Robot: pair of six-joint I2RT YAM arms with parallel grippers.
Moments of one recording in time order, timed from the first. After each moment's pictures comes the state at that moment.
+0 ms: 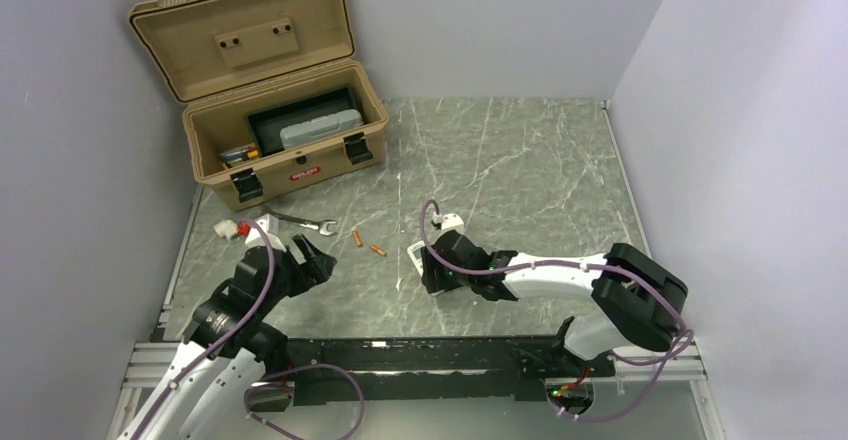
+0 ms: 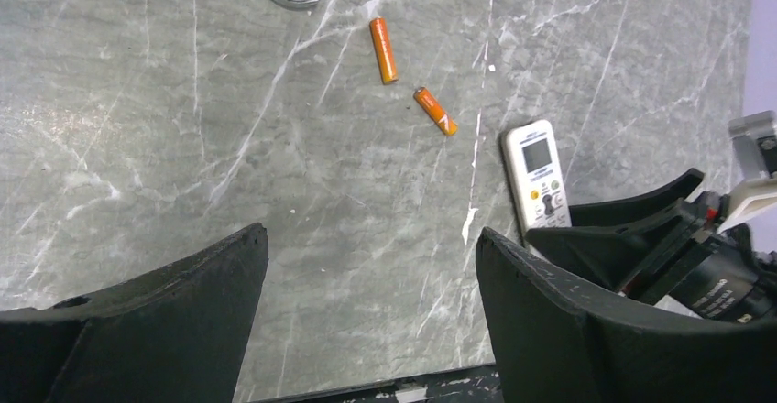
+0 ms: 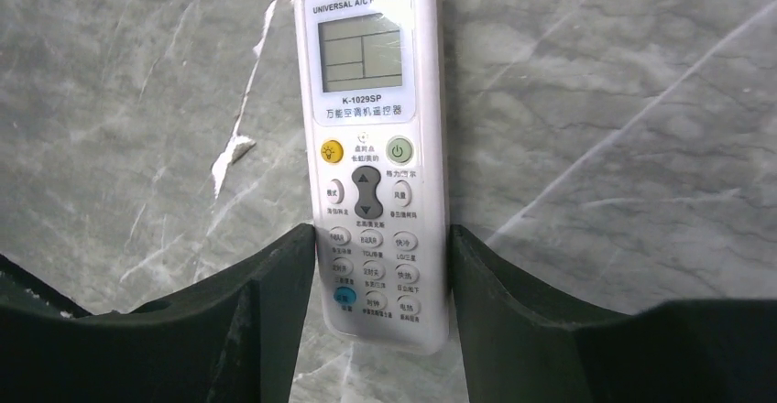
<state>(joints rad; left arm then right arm) -0.49 0.29 0.45 -0.73 -0.15 -0.82 1.02 1.44 0.60 0.00 0.19 0.61</state>
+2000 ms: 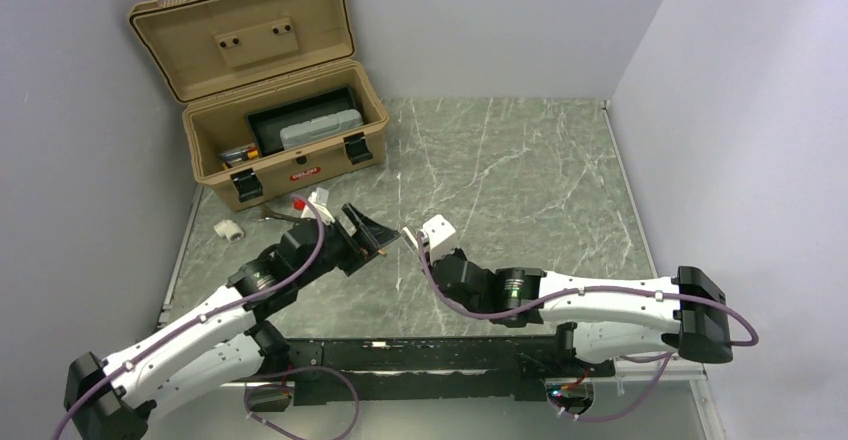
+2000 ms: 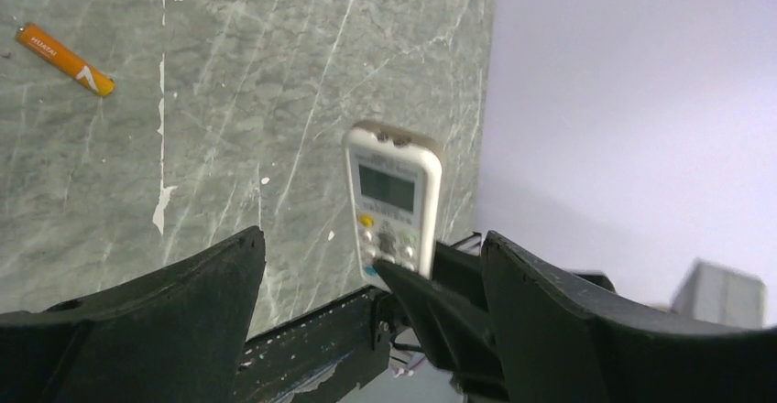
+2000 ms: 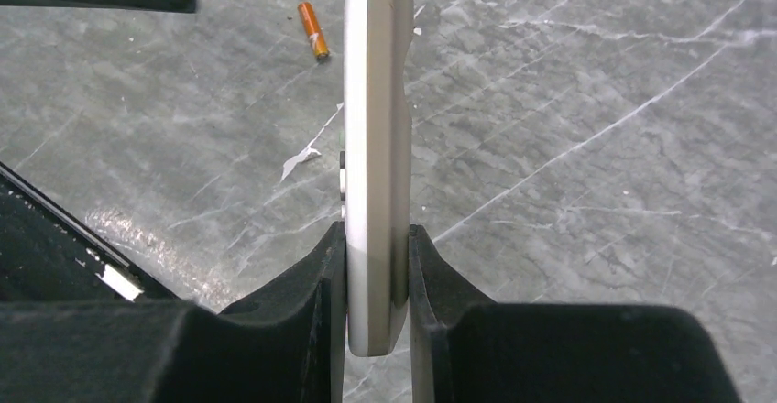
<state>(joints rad) -0.77 0.73 0.54 -0.21 -0.05 -1.24 1.31 1.14 0.74 -0.27 0.59 0.35</state>
